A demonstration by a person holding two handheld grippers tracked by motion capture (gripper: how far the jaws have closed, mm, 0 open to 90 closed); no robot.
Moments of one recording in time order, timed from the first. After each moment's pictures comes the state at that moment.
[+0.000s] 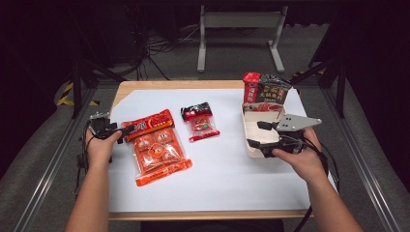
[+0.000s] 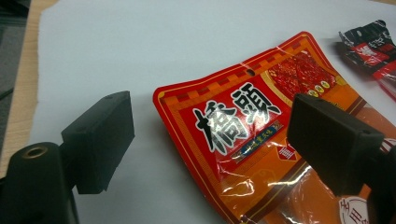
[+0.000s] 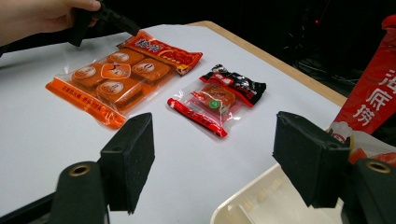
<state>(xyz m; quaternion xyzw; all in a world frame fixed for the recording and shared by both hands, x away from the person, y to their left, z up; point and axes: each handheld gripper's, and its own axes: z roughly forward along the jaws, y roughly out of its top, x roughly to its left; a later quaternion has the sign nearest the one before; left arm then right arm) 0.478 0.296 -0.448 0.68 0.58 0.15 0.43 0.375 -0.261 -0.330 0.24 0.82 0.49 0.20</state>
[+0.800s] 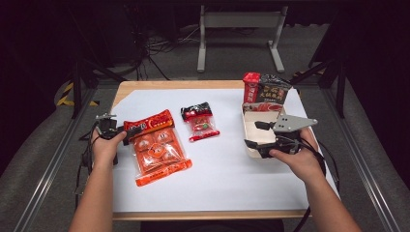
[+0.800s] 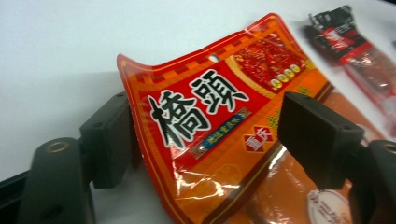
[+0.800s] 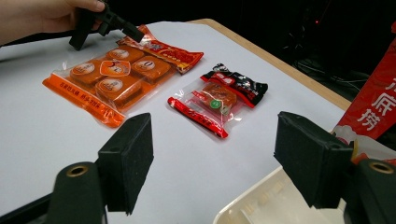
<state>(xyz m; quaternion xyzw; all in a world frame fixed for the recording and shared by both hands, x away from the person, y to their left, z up) 0.483 0.285 -0.458 0.69 0.56 0.08 0.45 0.376 -0.254 -0.331 0.23 0.82 0.48 0.21</state>
